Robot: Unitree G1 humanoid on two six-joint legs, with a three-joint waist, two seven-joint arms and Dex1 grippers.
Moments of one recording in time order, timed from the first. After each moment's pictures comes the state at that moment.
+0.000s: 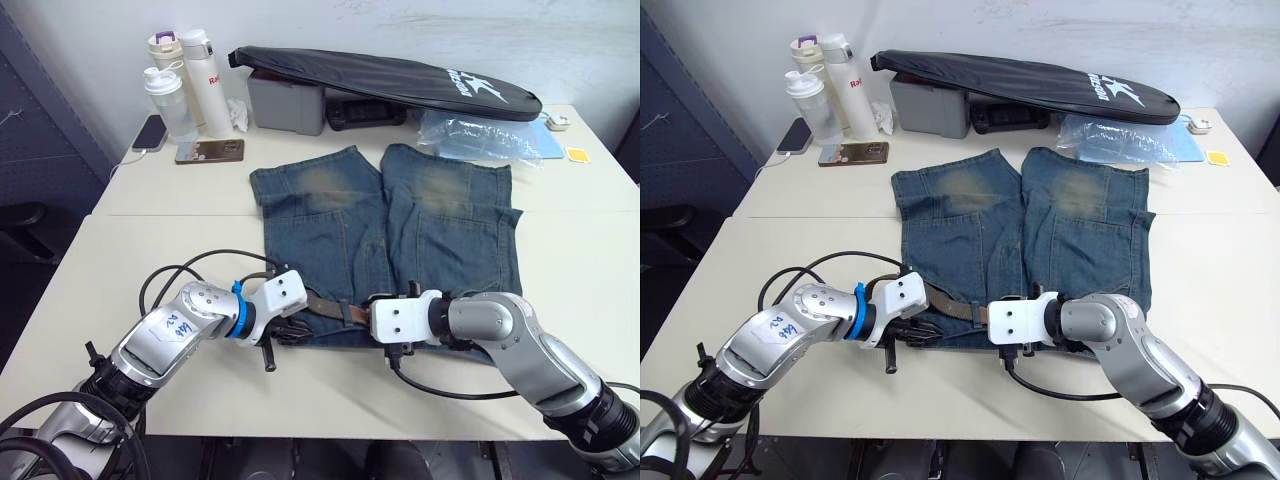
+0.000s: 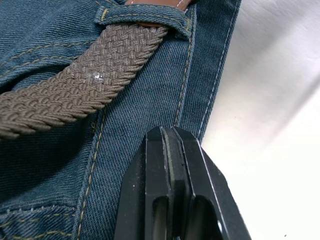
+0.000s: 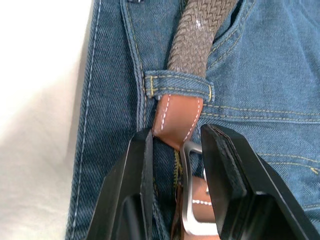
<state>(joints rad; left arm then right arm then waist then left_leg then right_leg) -0.47 0.71 -0.39 -0.39 -0.34 0.96 -0.79 -0.36 -0.79 0.43 -0.50 -0.21 0.39 0.95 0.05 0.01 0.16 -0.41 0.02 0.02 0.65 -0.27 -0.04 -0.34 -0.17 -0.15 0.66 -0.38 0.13</state>
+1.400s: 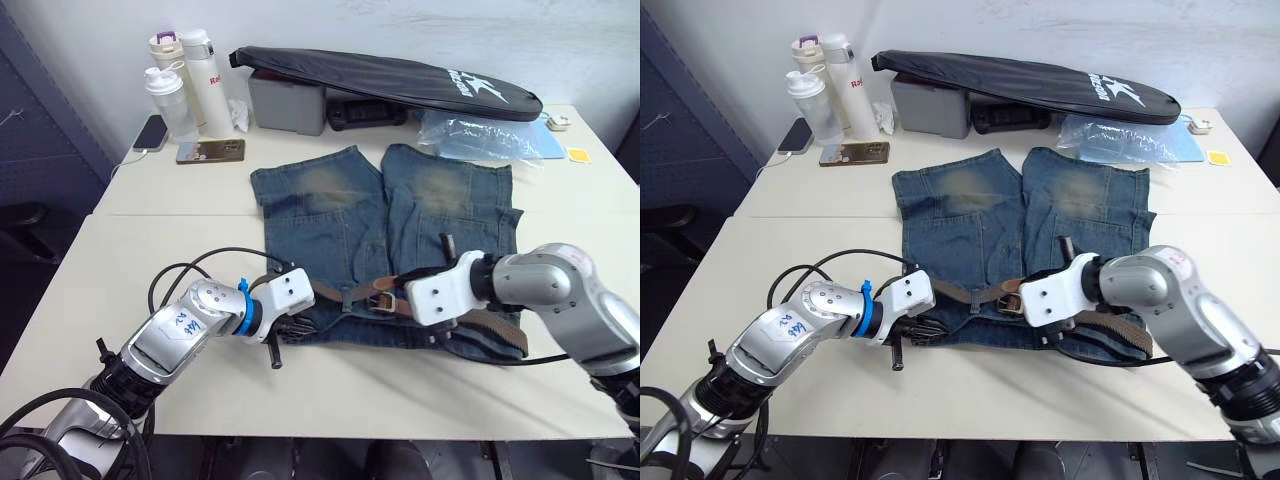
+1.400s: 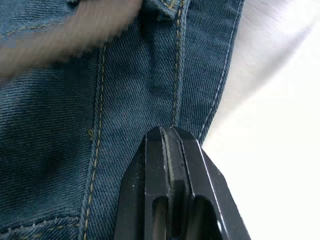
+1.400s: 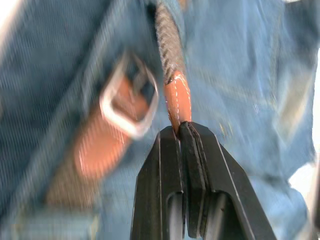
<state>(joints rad) -0.49 0.68 -0.41 -0.38 -0.31 0.96 -0.79 -0.44 -1.01 0.24 -0.35 -0.20 0.03 1.06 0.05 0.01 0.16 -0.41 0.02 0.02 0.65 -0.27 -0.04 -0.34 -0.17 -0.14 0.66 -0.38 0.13</state>
